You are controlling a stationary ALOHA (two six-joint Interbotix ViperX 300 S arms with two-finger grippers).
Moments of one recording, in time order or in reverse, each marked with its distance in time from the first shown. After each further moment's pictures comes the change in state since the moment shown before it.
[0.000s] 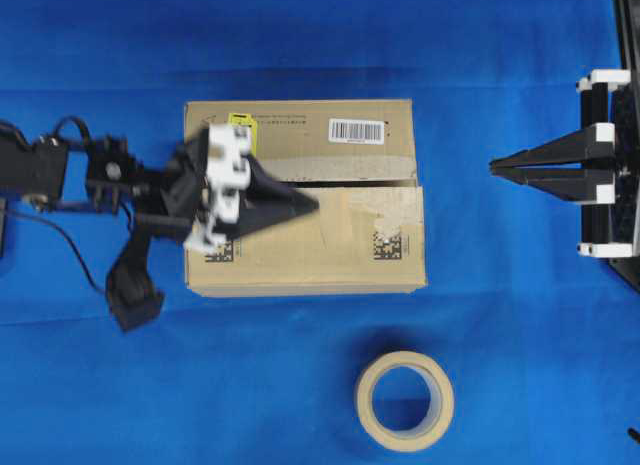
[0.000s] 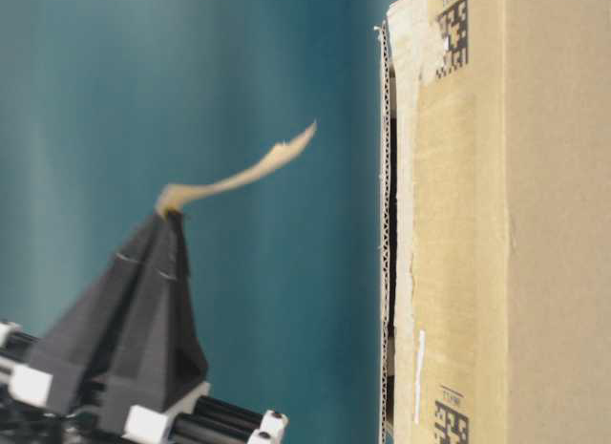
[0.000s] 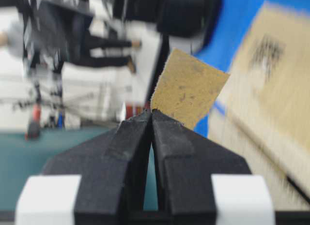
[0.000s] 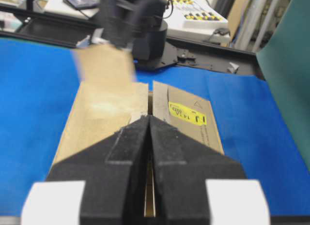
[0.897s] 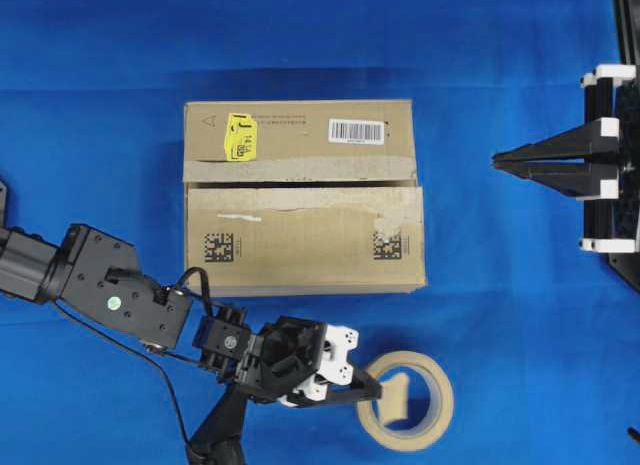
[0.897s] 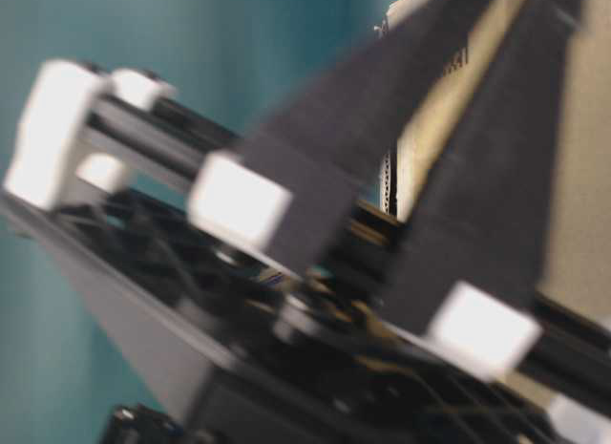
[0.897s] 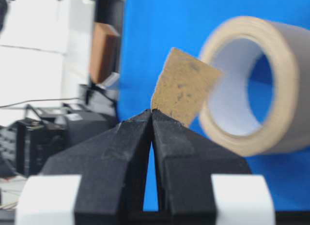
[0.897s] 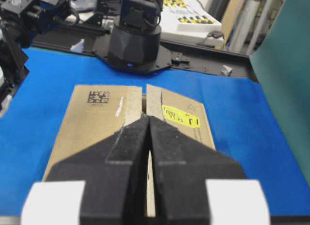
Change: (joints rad) left arm -0.308 0.446 -0.314 0.000 -0.008 -0.057; right arm -0.014 -0.020 0.000 0.000 0.000 -0.005
